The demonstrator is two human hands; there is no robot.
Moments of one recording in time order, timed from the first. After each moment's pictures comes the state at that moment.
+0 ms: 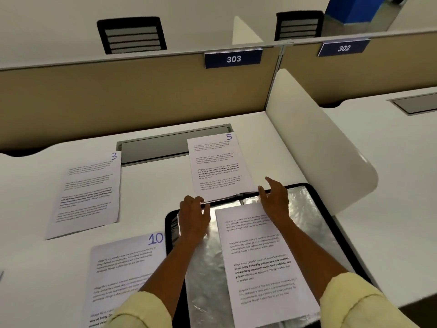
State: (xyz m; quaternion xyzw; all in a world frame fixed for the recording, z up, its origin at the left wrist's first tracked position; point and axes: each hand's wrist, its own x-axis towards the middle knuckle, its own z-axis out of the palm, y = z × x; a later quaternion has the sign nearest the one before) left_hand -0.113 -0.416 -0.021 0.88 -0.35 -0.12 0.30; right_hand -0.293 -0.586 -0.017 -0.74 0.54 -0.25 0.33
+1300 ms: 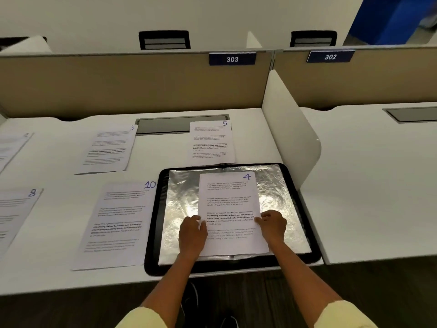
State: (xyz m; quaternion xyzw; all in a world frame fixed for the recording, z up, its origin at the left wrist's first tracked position) left_hand -0.325 -0.298 -0.027 0.89 -0.23 -0.15 0.35; right_hand -0.481 -0.473 -0.009 -0.66 0.60 -0.15 0.42
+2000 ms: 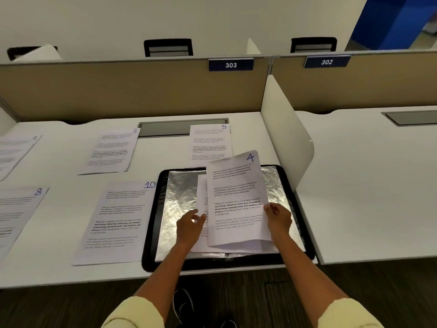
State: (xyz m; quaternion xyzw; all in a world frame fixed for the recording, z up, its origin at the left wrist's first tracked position) left_hand -0.326 -0.303 -0.004 0.86 -0.19 -0.21 0.42; right_hand -0.500 -0.494 -0.005 -0.57 0.57 -0.29 0.51
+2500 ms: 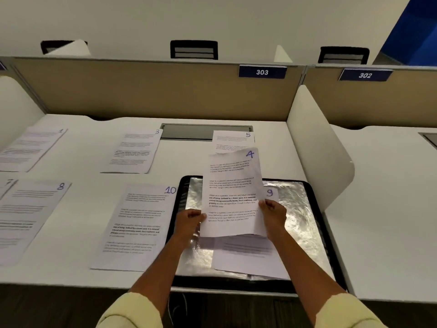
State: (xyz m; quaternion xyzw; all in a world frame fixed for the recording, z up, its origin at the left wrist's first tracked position) left_hand -0.242 -0.284 0.003 0.74 -0.03 -0.34 0.58; right_hand -0.393 -0.489 0.004 -0.57 0.53 -0.27 0.57
